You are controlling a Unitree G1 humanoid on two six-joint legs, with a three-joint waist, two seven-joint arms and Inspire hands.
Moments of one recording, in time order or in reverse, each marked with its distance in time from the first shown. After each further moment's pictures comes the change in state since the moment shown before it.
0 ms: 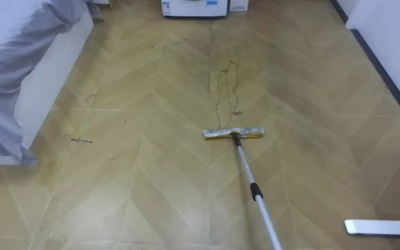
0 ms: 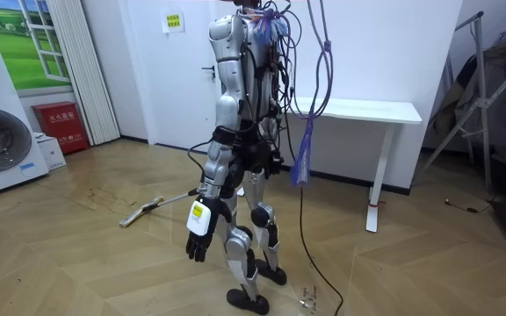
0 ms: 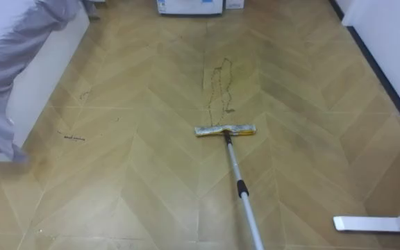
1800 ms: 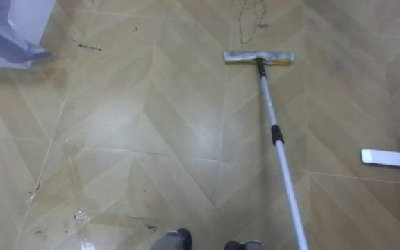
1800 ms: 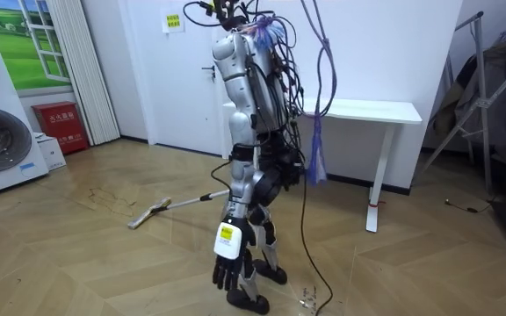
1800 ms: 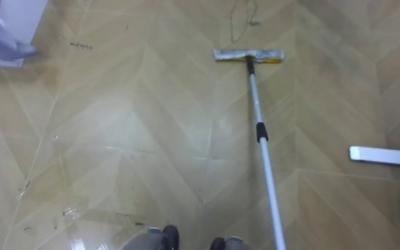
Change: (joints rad) left arm -0.184 -0.010 -0.102 0.064 -0.216 -0.058 0.220; right arm -0.104 -0.016 0.109 0.024 0.306 -0.053 -0.141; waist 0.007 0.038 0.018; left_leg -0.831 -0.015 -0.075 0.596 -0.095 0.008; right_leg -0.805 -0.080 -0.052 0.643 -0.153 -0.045
